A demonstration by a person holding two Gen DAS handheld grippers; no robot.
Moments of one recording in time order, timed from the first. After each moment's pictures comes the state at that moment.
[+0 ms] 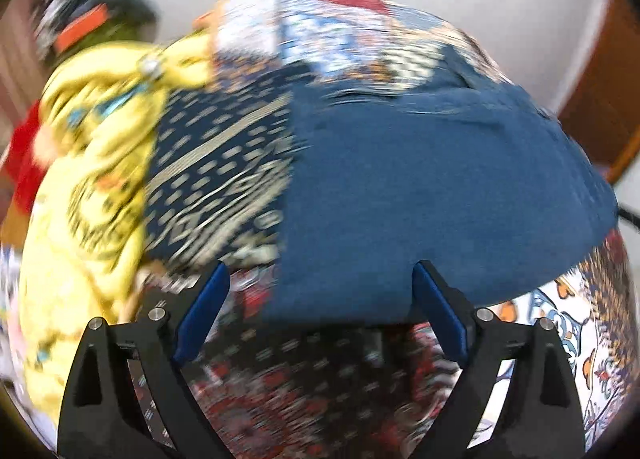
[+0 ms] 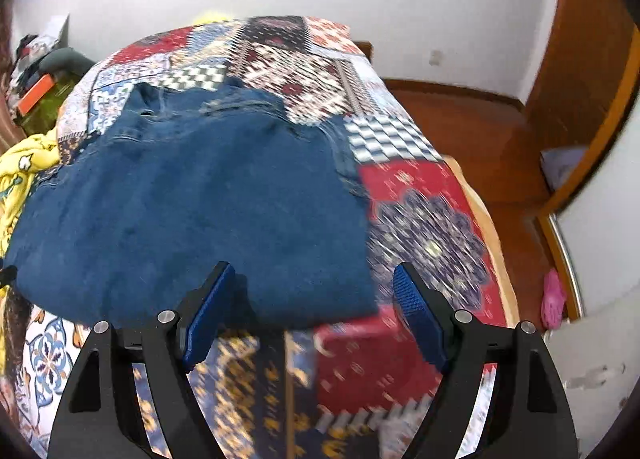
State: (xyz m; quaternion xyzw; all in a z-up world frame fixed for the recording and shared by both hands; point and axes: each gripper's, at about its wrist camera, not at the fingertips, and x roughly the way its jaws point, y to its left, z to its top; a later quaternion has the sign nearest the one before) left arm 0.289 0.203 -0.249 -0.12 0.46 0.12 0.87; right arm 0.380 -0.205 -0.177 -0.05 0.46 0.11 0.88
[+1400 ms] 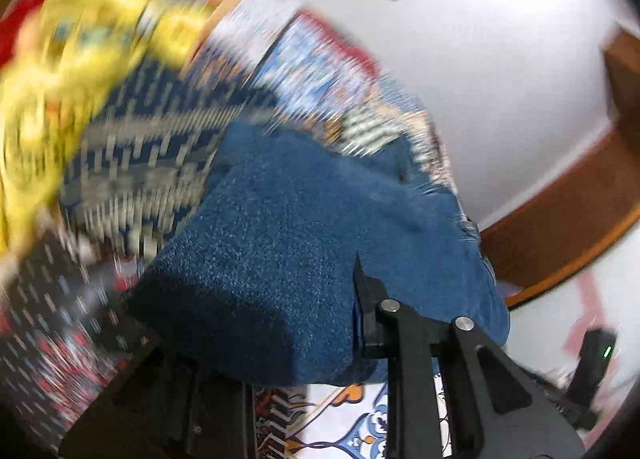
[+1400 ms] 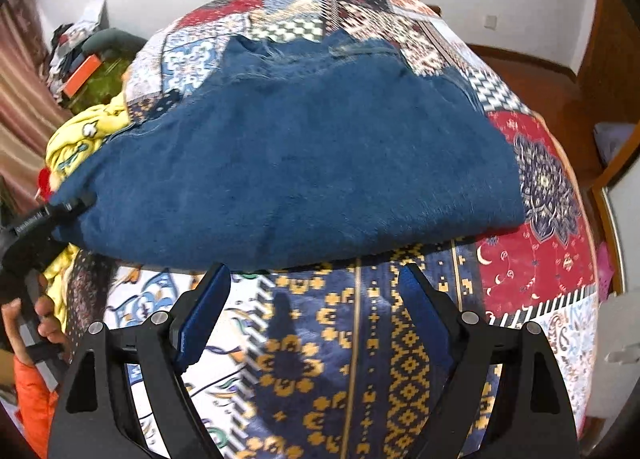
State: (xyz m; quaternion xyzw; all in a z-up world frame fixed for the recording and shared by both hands) left arm 0.311 0.177 -0.207 -0.32 0.34 0.06 0.88; right arm 0.331 -0.130 -0.171 -0.02 0.51 0.21 0.83
